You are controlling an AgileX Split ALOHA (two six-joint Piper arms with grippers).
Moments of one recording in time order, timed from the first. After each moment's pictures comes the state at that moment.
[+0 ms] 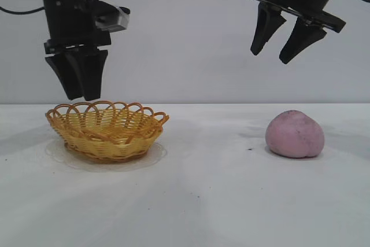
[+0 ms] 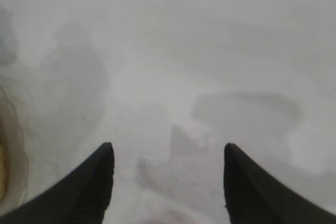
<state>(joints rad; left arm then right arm) -0.26 2.25 -1.85 -0.13 1.14 0.50 0.20 1.98 -1.49 0.54 0.74 -0.46</state>
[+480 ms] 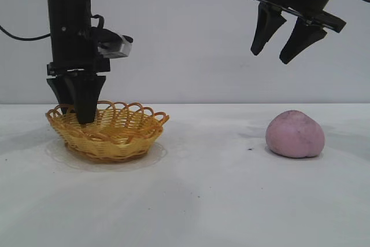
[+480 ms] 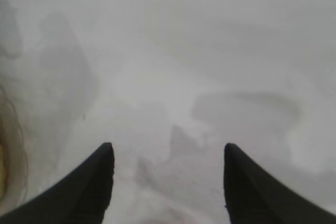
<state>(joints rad) -0.27 2.34 -1.92 -0.09 1.20 0.50 0.20 1.98 -1.49 0.54 0.74 -0.46</state>
